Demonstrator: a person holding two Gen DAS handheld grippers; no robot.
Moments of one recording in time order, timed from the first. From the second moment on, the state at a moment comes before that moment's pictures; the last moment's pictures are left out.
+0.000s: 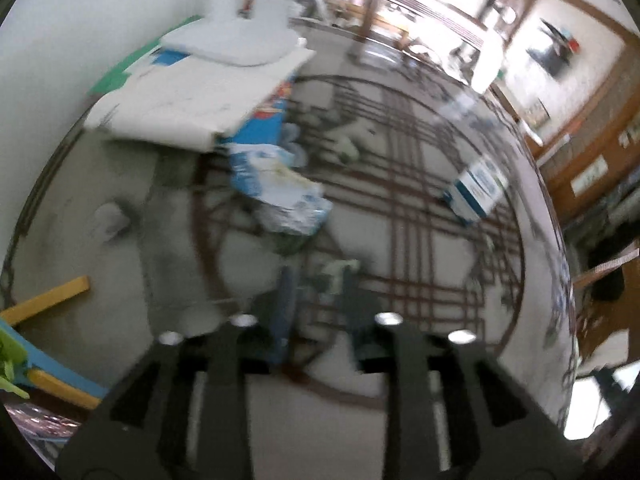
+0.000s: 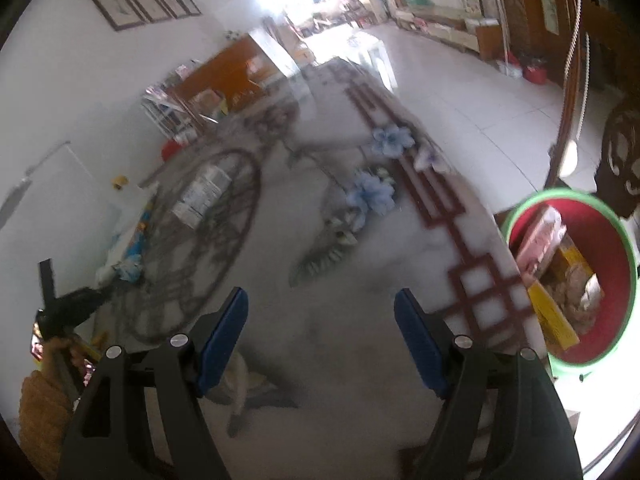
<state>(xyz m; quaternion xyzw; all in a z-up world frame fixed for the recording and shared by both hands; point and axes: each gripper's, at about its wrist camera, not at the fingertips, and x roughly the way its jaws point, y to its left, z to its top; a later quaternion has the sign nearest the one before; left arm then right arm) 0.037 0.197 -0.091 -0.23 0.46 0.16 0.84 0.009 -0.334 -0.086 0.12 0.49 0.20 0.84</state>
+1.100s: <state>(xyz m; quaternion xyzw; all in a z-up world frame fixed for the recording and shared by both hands) -0.002 0.102 -0.056 -0.32 0.38 0.06 0.86 0.148 -0.079 -0.105 0.08 0.55 0.21 0.80</state>
